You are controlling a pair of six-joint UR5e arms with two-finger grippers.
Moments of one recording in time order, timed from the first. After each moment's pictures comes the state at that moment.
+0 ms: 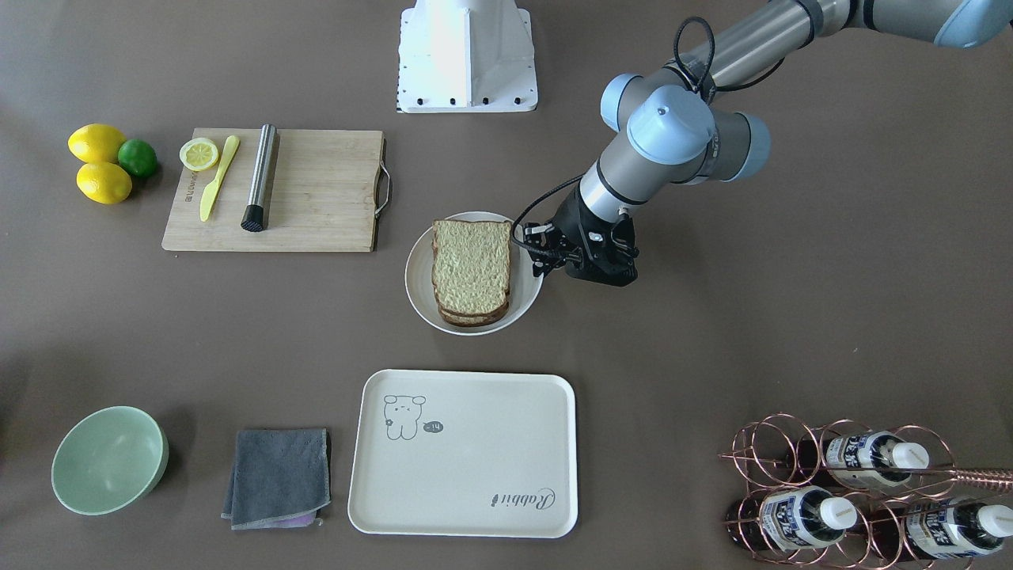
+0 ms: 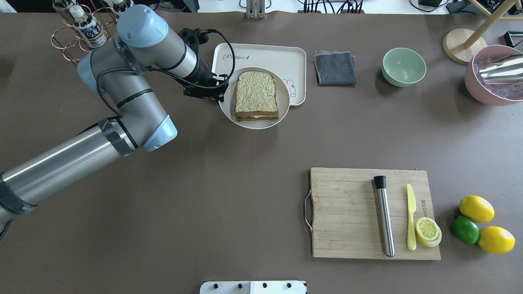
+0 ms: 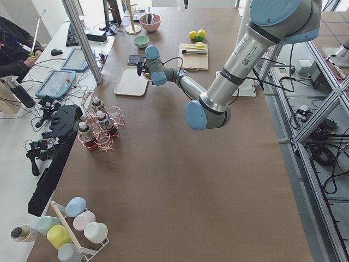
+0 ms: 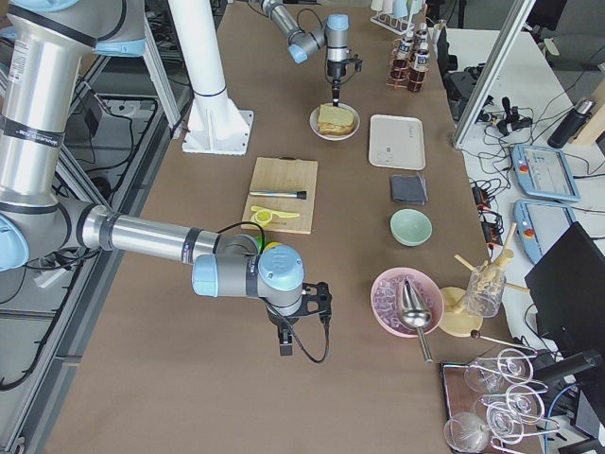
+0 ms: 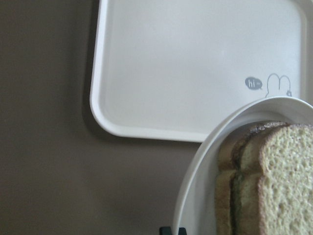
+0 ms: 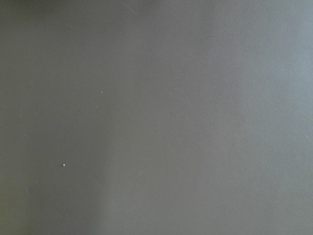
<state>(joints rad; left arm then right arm) -0.77 -2.34 -1.30 -2.12 -2.18 -1.24 1.55 -1.88 1.71 -1.39 2.29 -0.10</state>
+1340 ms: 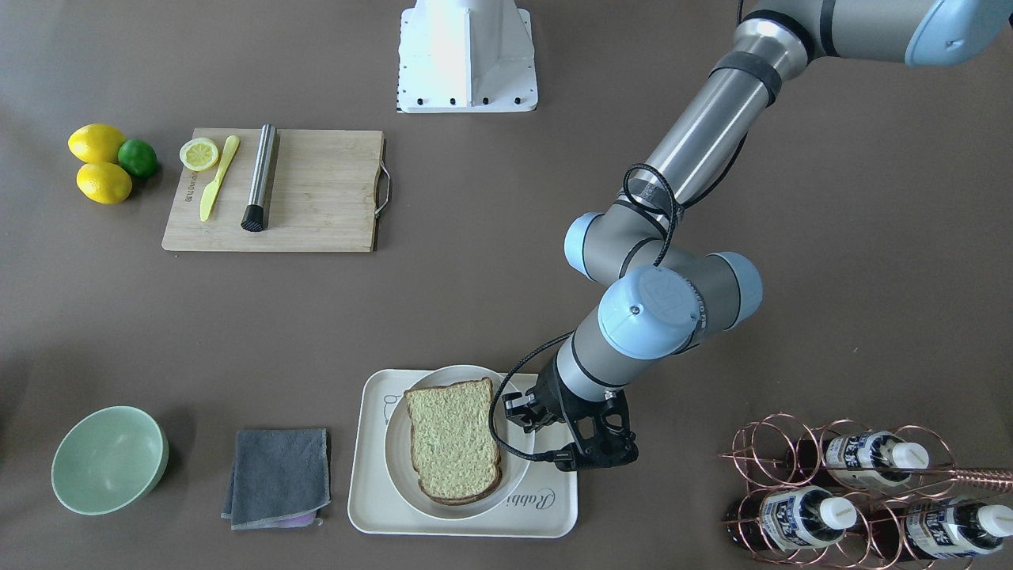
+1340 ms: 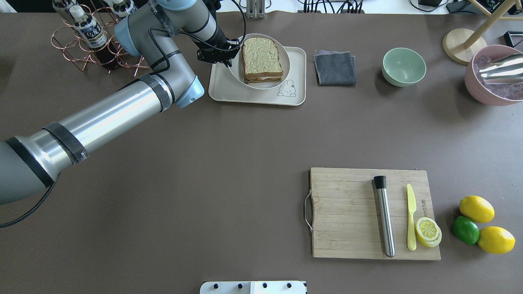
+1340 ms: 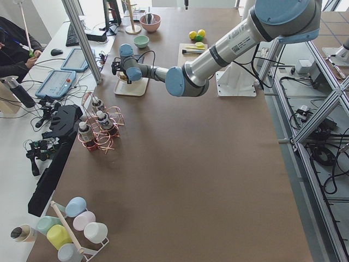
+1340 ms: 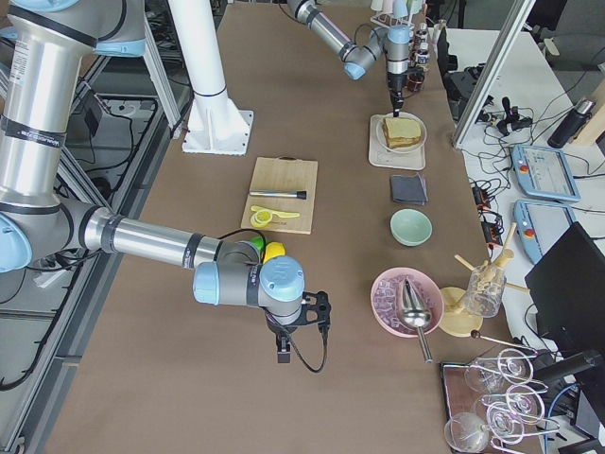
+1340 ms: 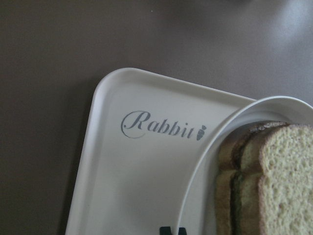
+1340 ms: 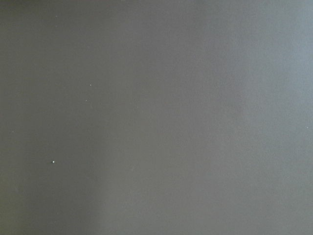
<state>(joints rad) -0.84 -2.67 -0.69 -2.32 -2.12 -1.23 1.55 -1.87 1.67 -1.39 2.29 -0.10</state>
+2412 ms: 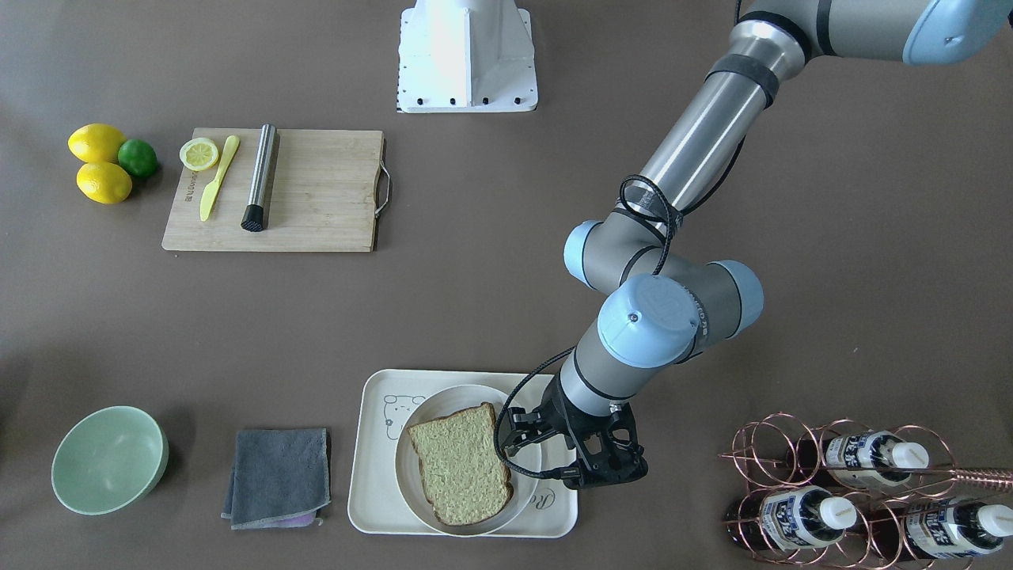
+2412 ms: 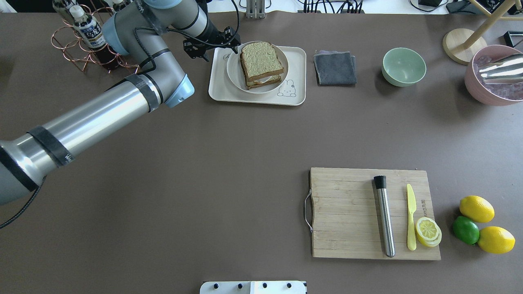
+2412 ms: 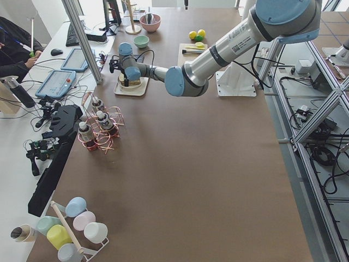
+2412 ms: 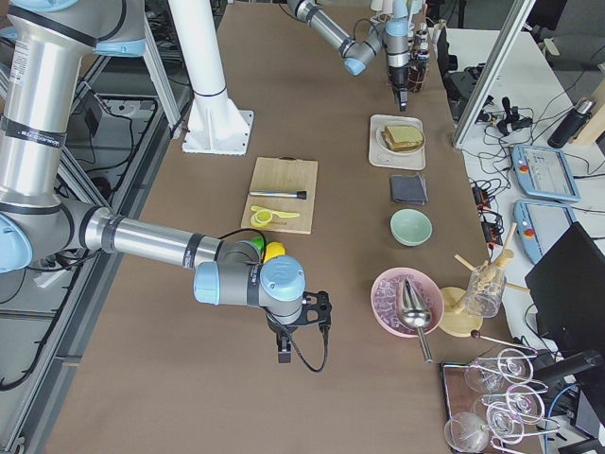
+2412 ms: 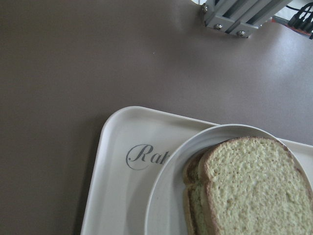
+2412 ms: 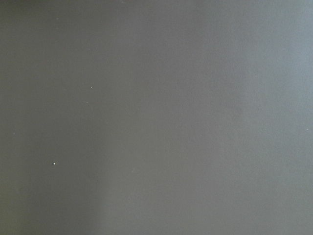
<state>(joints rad) -0.86 -2.61 -0.79 -2.34 -2.09 -1.23 1.55 -1.87 1.67 -1.39 2.29 -0.10</state>
